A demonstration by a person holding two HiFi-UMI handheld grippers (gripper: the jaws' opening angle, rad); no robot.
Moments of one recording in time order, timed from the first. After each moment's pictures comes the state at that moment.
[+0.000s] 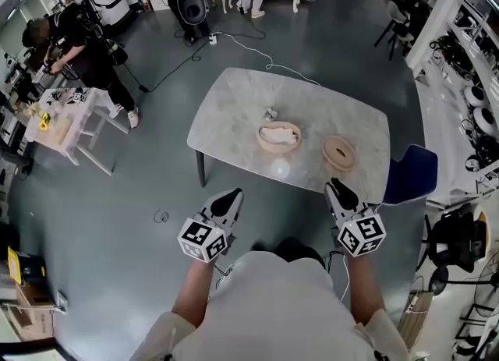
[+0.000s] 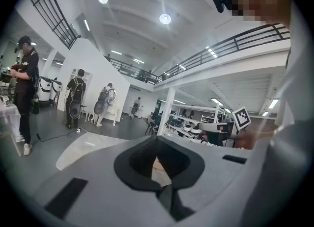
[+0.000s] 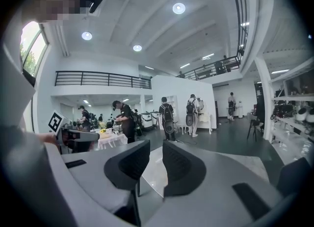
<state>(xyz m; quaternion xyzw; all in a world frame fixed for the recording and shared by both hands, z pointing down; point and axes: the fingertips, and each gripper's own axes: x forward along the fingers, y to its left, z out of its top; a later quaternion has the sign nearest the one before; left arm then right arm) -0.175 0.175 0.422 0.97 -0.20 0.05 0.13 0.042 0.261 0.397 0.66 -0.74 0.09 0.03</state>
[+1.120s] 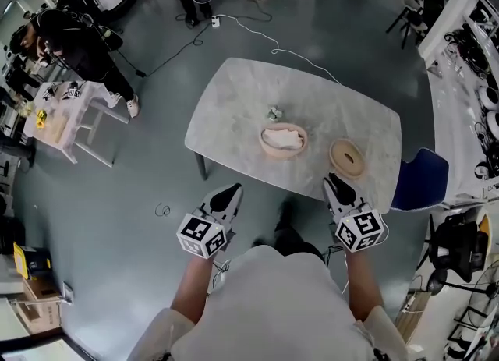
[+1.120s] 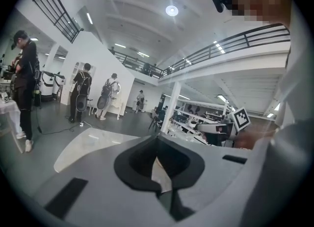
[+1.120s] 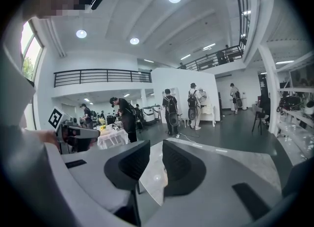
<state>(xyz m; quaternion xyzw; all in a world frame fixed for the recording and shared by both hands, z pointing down) -0.122 0.087 0.448 0.96 -0.22 0.08 0.16 0.092 0.161 0.436 0.64 -0.75 0.14 0.04</state>
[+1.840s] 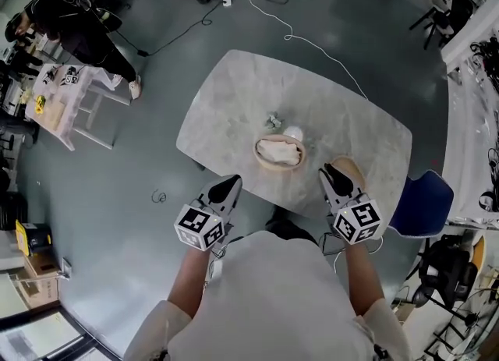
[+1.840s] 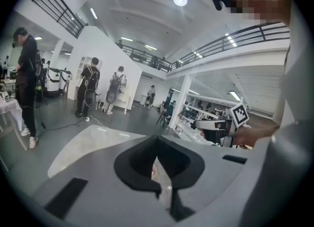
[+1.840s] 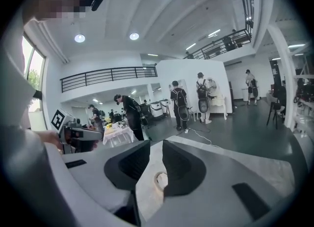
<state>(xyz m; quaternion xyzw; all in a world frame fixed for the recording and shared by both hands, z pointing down) -0.022 -0.018 0.468 0.94 -0.26 0.12 0.18 0.185 0.028 0.459 0.58 -0.79 0.18 0.05</state>
